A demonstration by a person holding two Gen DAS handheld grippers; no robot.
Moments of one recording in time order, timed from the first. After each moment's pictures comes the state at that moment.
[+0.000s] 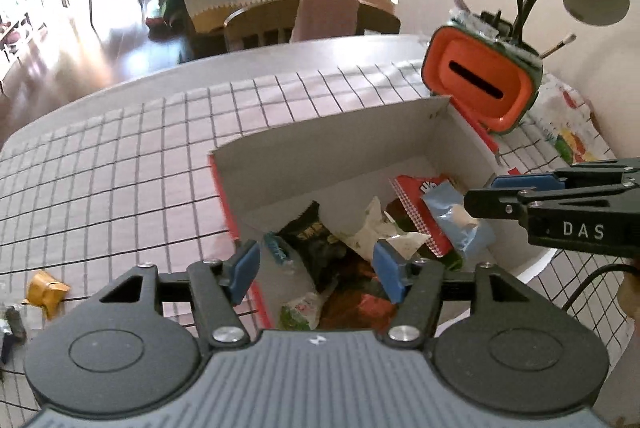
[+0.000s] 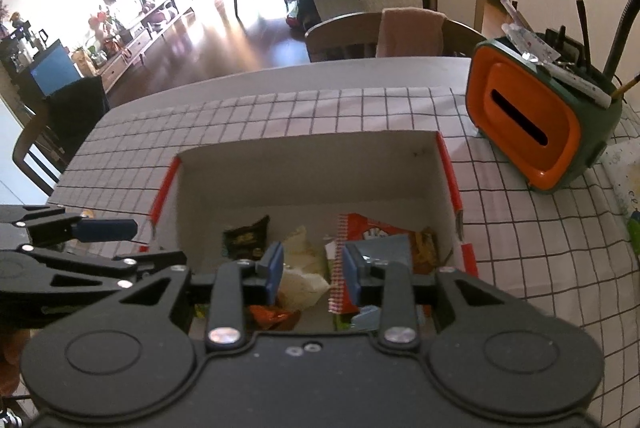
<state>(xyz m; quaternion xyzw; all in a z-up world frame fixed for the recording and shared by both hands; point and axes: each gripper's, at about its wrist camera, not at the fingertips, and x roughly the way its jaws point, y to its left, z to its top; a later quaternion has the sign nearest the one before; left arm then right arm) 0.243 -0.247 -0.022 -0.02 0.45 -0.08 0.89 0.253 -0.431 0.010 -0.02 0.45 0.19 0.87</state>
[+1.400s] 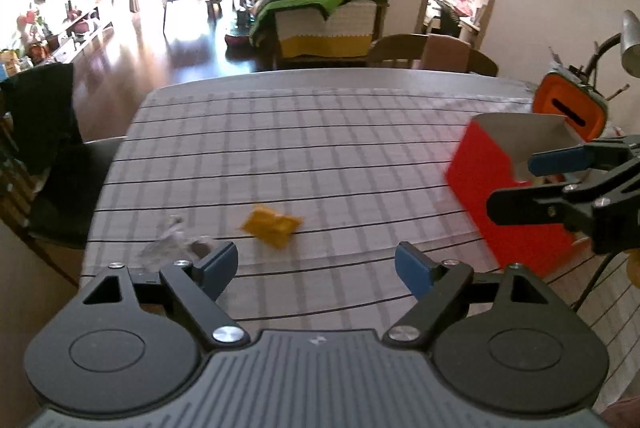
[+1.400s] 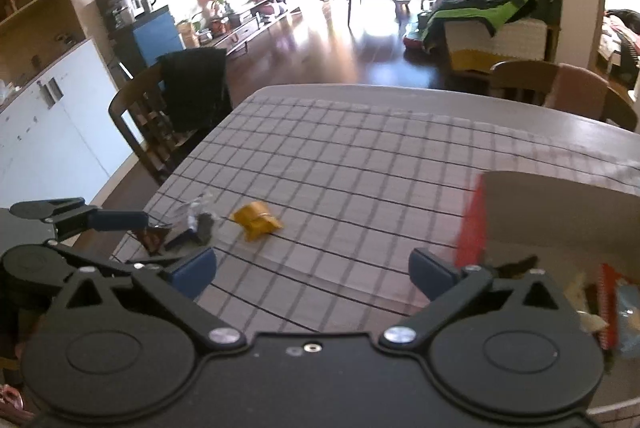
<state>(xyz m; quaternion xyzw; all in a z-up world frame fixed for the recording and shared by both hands) 0.114 0.014 -0.048 -0.05 0.39 -0.01 0.92 0.187 -0.205 0.001 -0.06 0.41 0.32 0.85</state>
